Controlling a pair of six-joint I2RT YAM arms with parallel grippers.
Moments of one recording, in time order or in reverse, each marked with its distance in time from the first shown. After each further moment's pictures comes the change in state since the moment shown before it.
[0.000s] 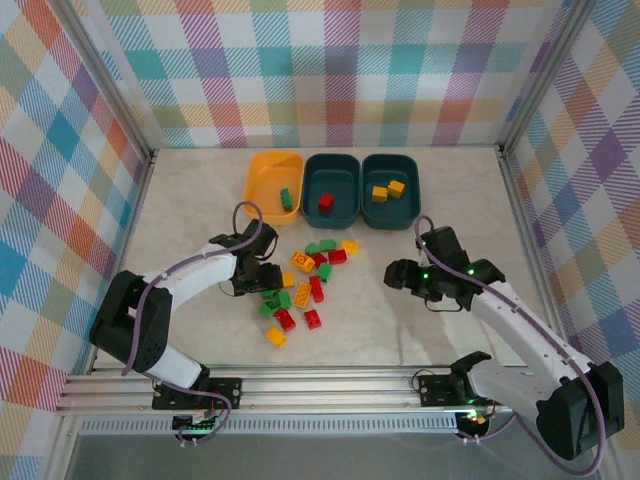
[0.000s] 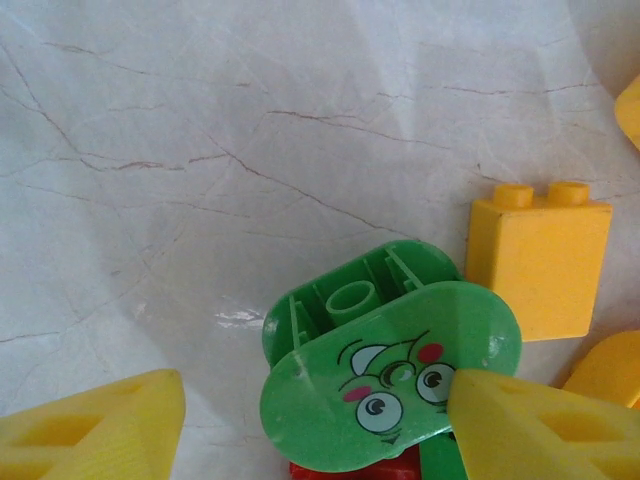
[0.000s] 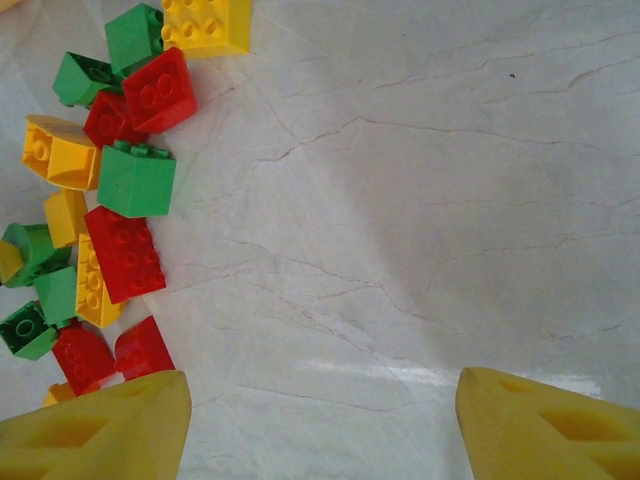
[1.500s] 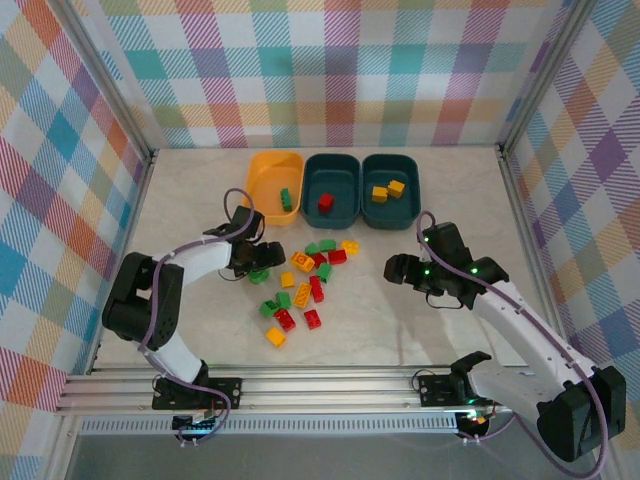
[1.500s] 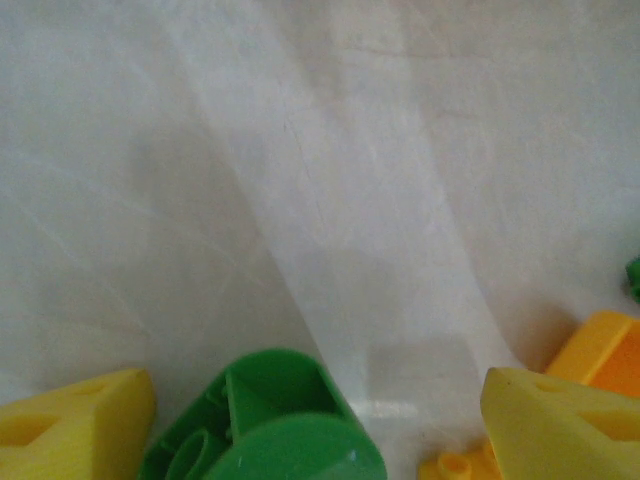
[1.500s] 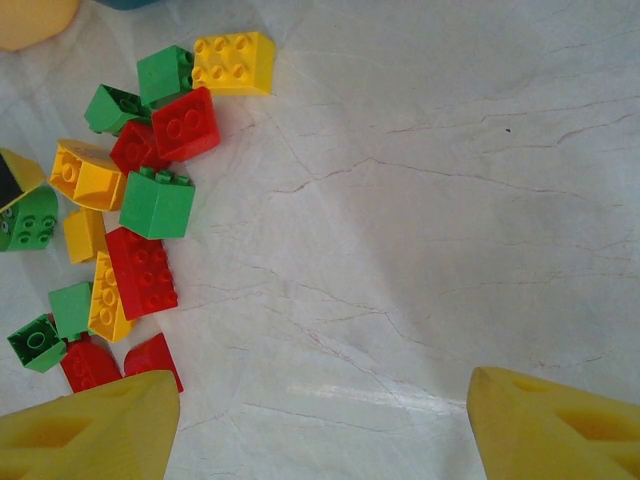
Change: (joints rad) left arm 0.146 0.111 -0.006 0.322 0.105 0.063; right arm 0.000 -0.022 0.031 0.000 0.028 -0.029
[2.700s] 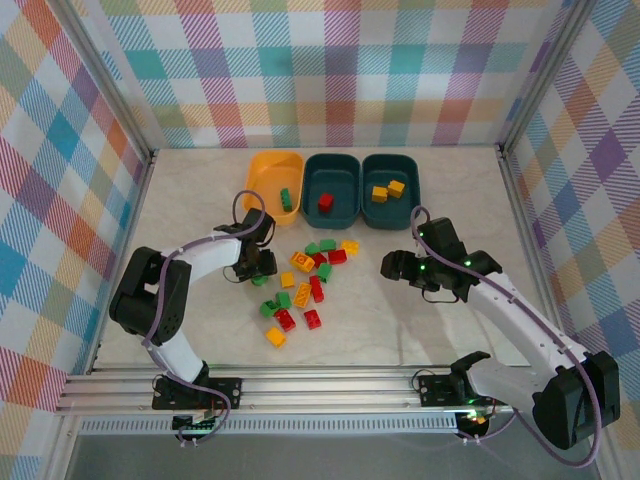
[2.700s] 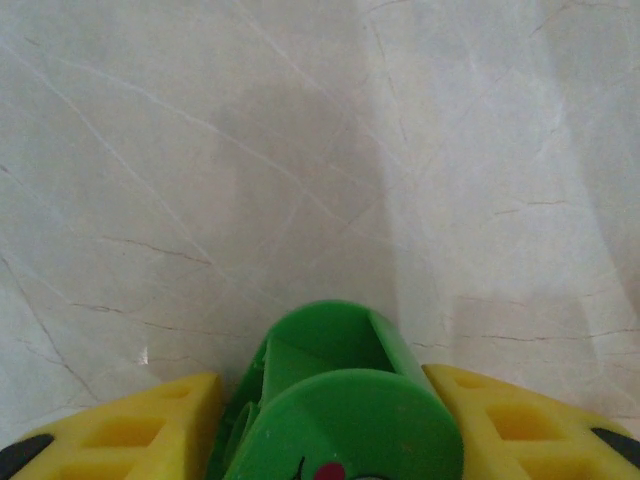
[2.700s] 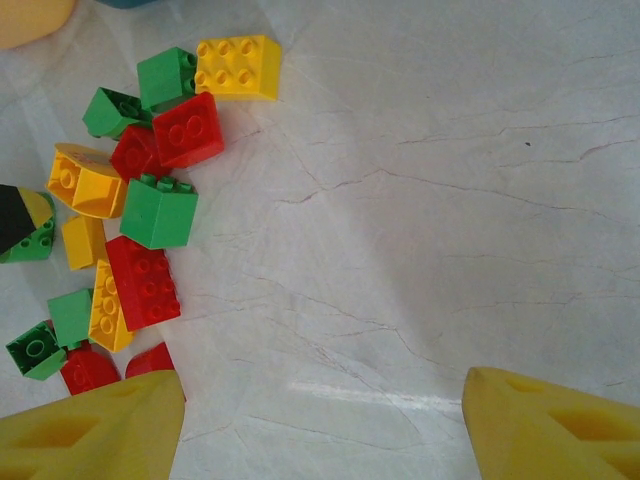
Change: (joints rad) left arm -0.065 0.062 0.089 -0.184 -0.149 0.009; right arm 0.000 0.071 0.023 0.030 -0.012 -0.007
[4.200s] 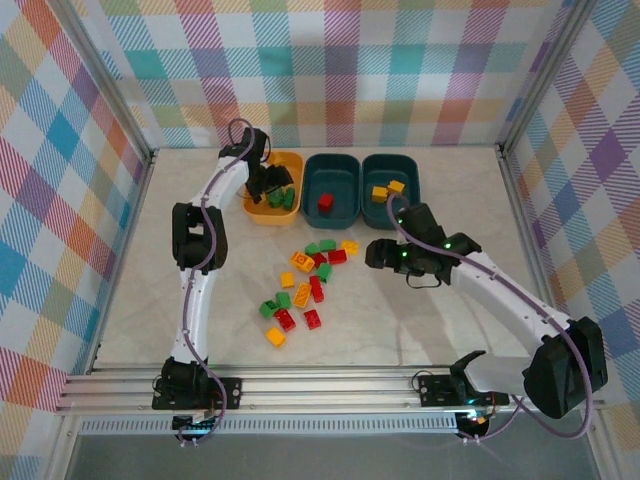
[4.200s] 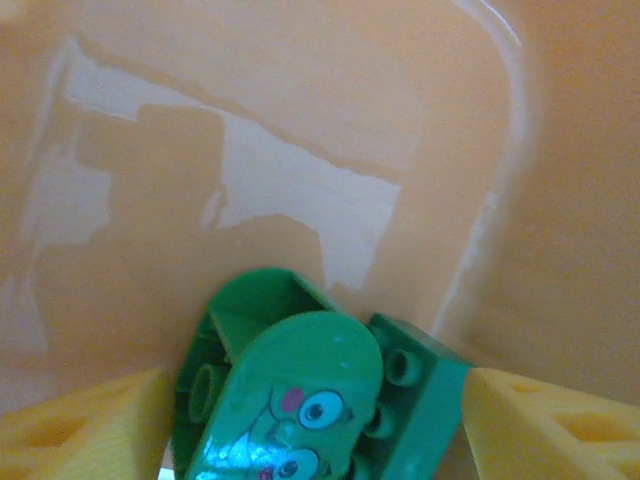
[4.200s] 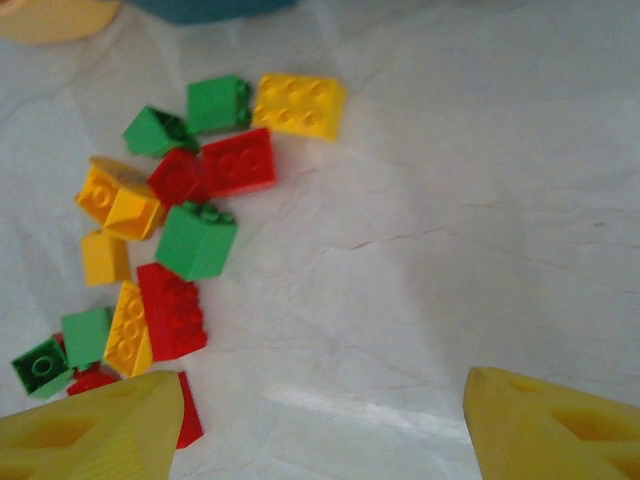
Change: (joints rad) left arm 0.211 0.792 1.287 -0.319 0.301 -0.056; right arm 0.117 0.163 0.140 0.035 0.070 -0.011
